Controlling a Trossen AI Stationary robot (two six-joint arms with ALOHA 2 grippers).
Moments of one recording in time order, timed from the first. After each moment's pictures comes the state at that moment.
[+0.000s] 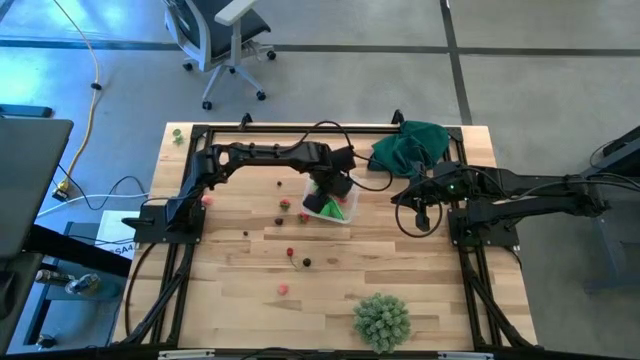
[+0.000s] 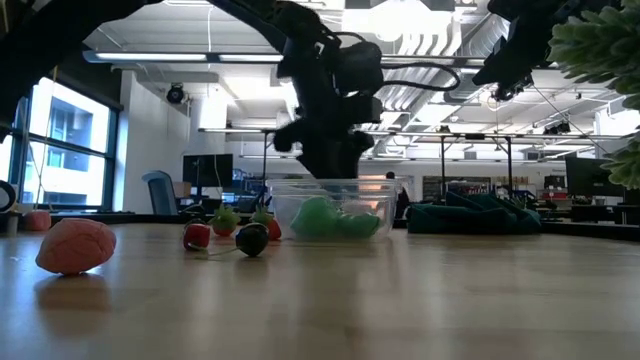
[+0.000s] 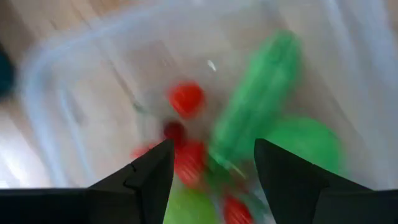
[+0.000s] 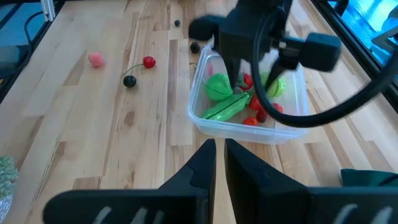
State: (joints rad) left arm 0.35 2.17 1.78 -0.90 0.14 0.82; right arm -0.08 0.73 0.65 -0.49 -0.03 0.00
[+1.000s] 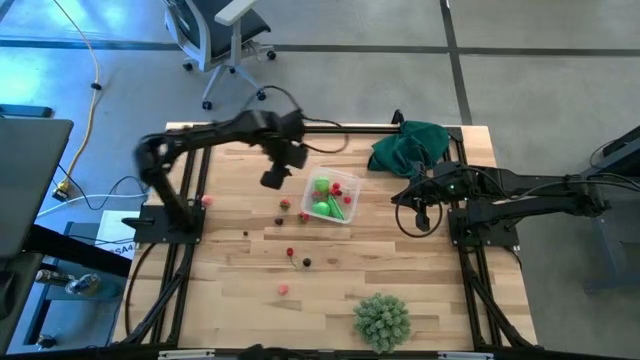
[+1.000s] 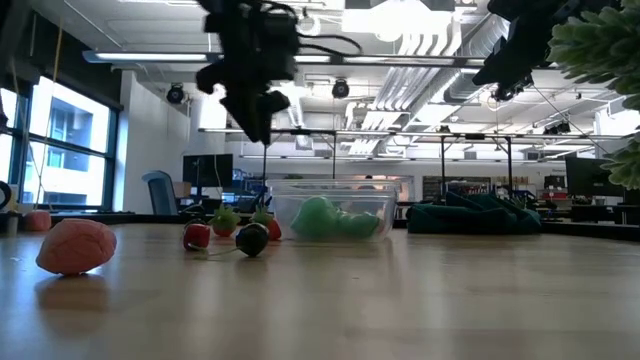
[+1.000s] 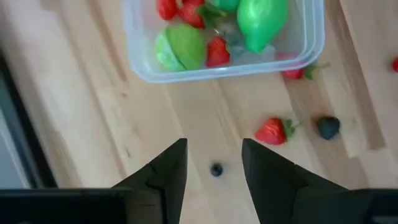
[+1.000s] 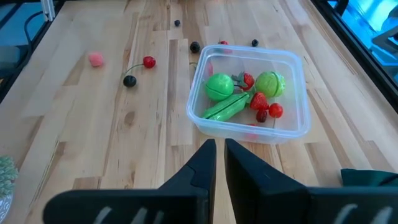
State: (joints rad) left arm 0.56 1.70 1.45 -1.03 0.15 0.79; right arm -0.08 0.73 0.65 -0.49 -0.03 0.00
